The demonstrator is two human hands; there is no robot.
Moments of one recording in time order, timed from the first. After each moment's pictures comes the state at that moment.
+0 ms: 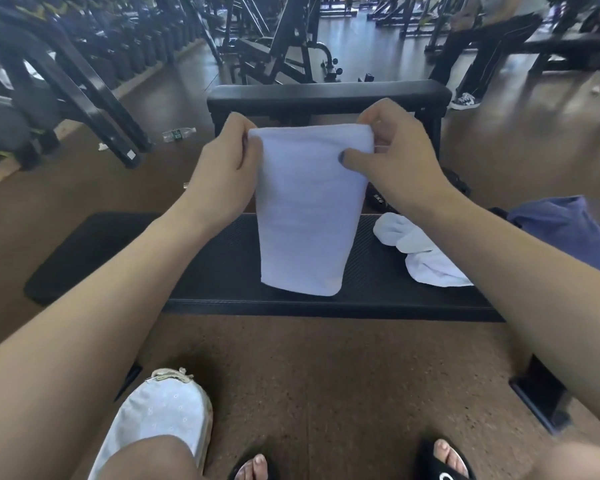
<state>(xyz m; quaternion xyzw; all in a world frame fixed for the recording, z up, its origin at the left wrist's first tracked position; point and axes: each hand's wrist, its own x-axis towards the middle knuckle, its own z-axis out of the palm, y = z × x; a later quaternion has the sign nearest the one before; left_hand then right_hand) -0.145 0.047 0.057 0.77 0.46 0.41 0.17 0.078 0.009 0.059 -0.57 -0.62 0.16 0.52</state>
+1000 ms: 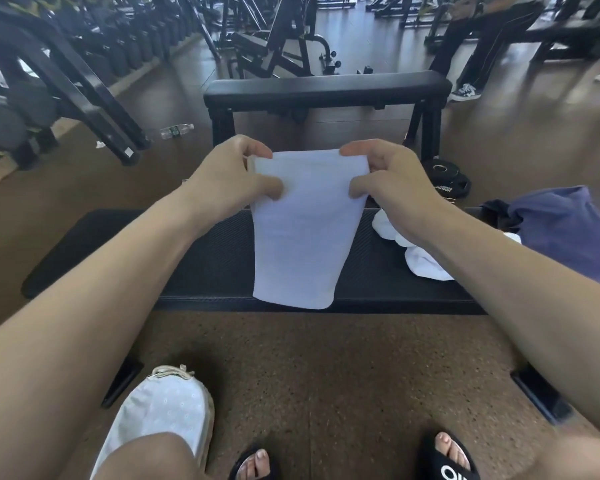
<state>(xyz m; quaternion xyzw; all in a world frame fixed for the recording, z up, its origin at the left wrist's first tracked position) -0.141 0.054 0.053 0.71 0.53 0.31 0.34 0.087 0.007 0.025 -0.57 -0.55 0.33 0.52</state>
